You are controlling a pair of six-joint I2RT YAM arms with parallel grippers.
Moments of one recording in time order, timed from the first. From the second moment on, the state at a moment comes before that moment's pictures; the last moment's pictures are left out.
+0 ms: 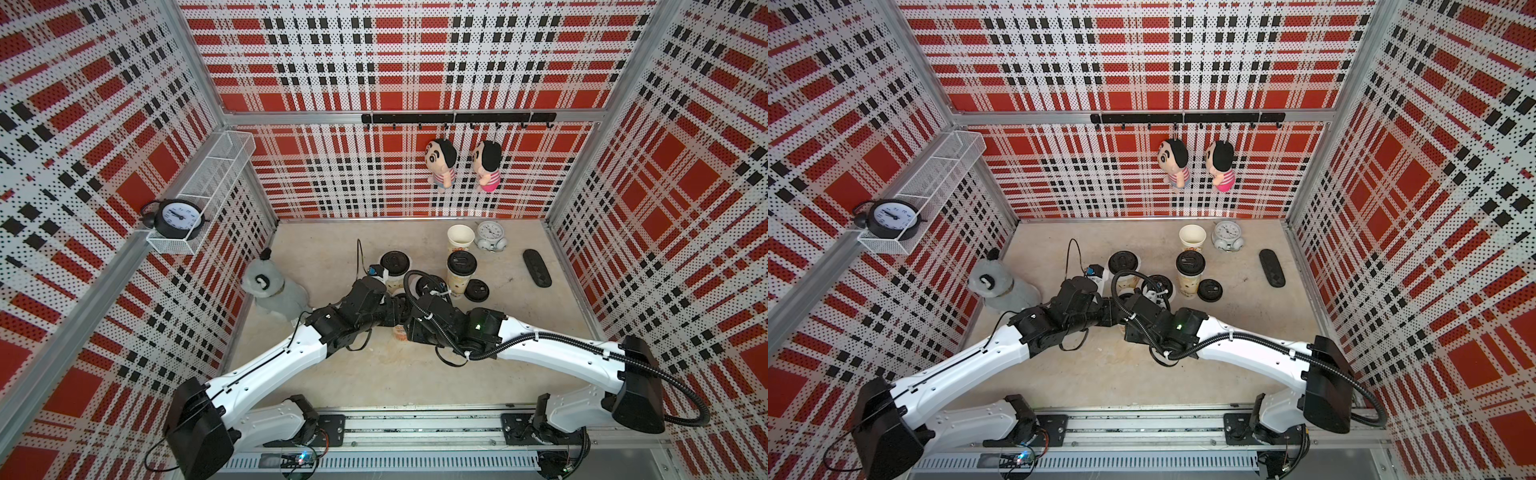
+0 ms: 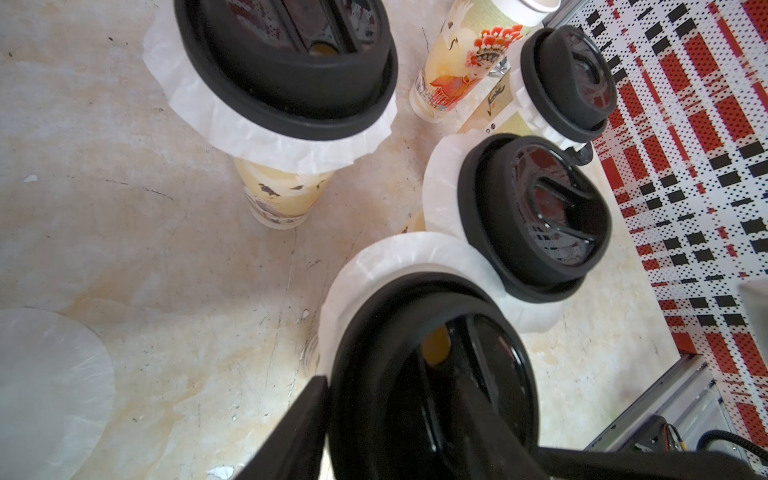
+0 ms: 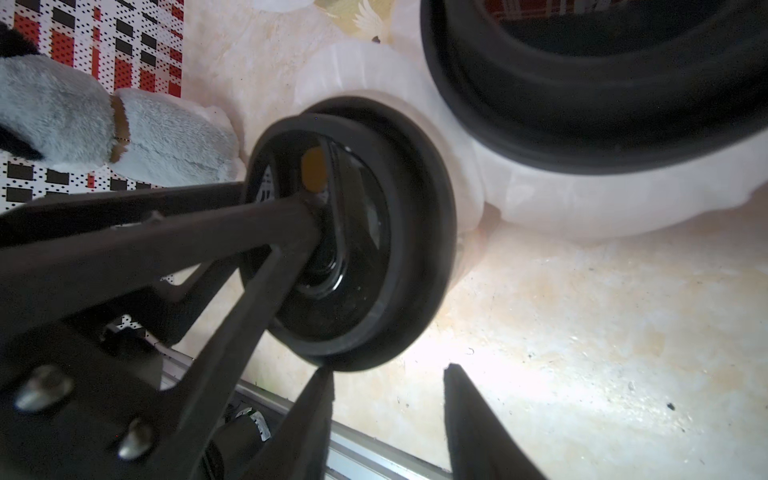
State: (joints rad) left arm -0.75 1.17 0.87 -0.44 -0.06 -0.60; right arm 1.11 1.42 1.15 -0.59 0.22 1.12
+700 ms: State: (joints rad) left arm -0.75 1.16 0.86 -0.44 -0.05 -0.60; right arm 1.08 1.43 1.06 -0.64 0.18 1.23
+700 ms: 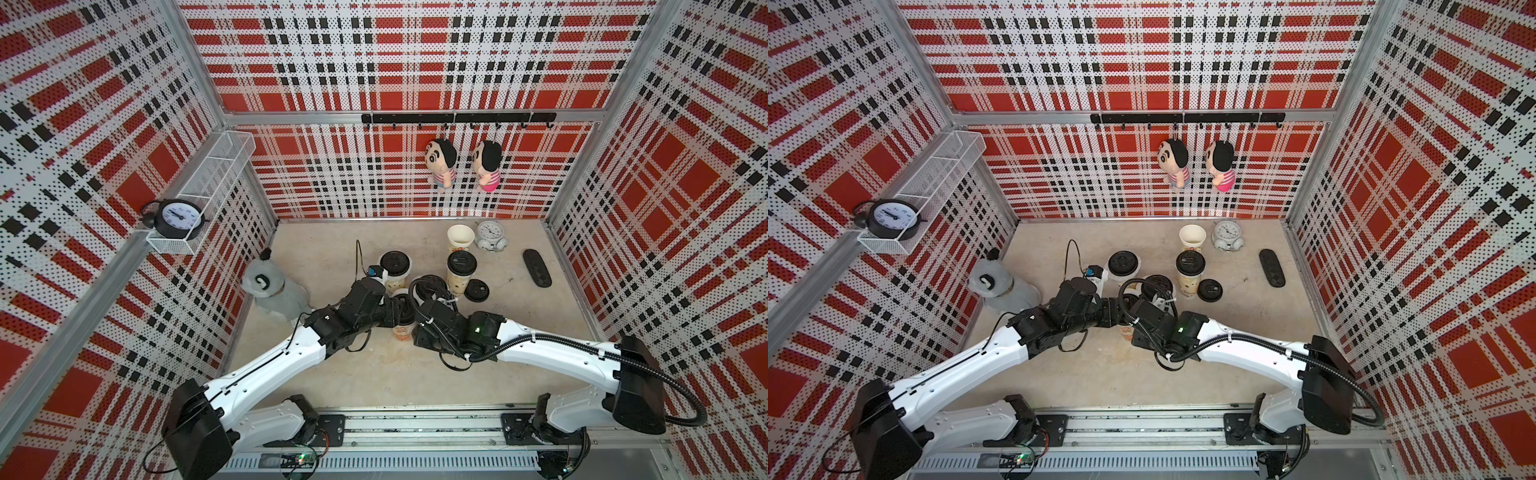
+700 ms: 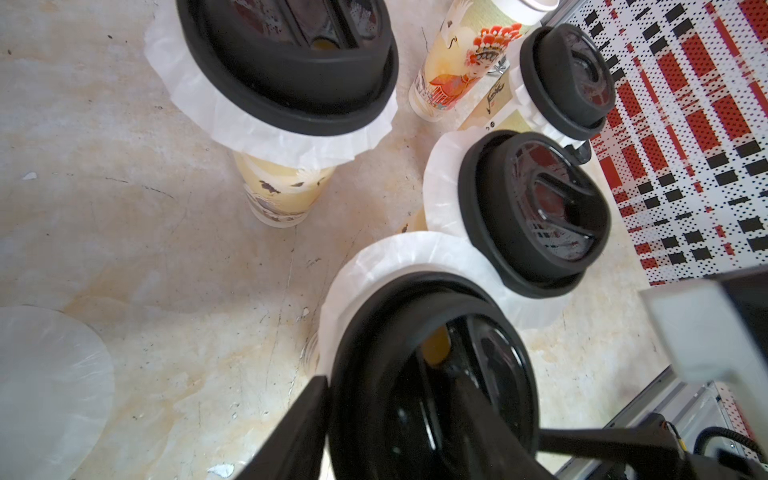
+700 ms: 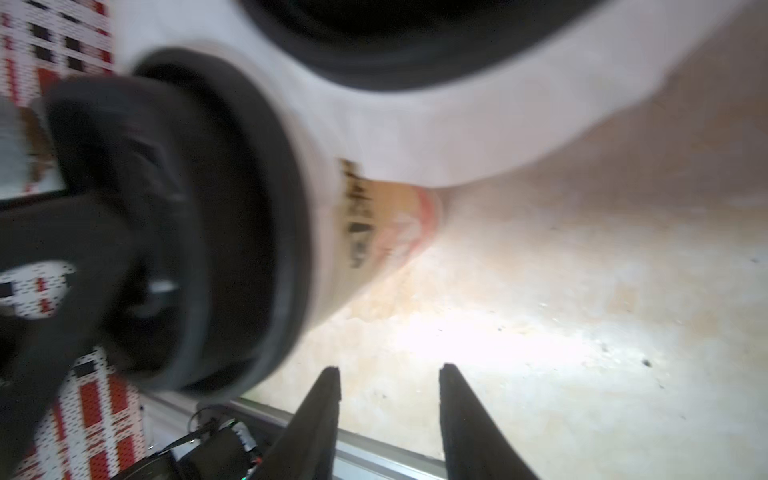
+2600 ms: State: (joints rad) left arm -0.76 1.14 0.84 -0.42 -0.06 -0.61; right arm 1.06 1.48 1.26 -0.68 0.14 1.19
